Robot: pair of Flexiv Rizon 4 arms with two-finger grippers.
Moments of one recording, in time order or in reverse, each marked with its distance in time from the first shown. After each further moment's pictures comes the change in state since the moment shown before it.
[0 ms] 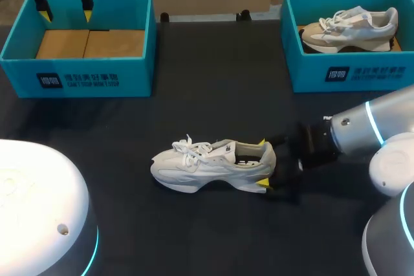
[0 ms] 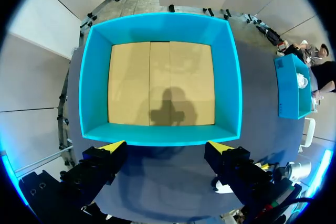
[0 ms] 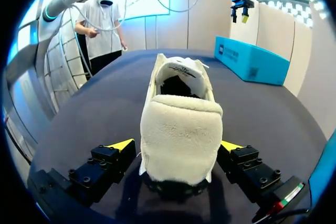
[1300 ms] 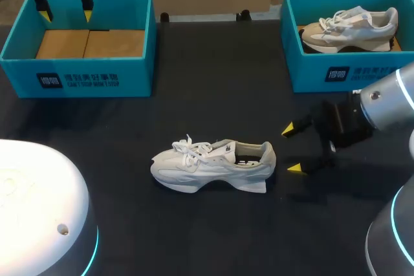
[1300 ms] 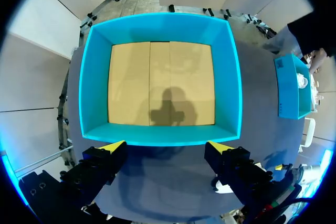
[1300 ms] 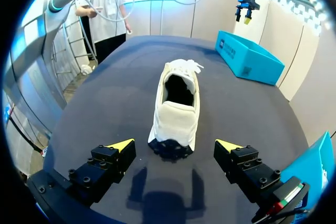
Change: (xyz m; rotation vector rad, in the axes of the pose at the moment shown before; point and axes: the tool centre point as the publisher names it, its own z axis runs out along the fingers) left arm 0.000 0.000 0.000 0.000 0.000 0.000; right arm -0.006 0.009 -0.088 0.170 -0.011 -0.072
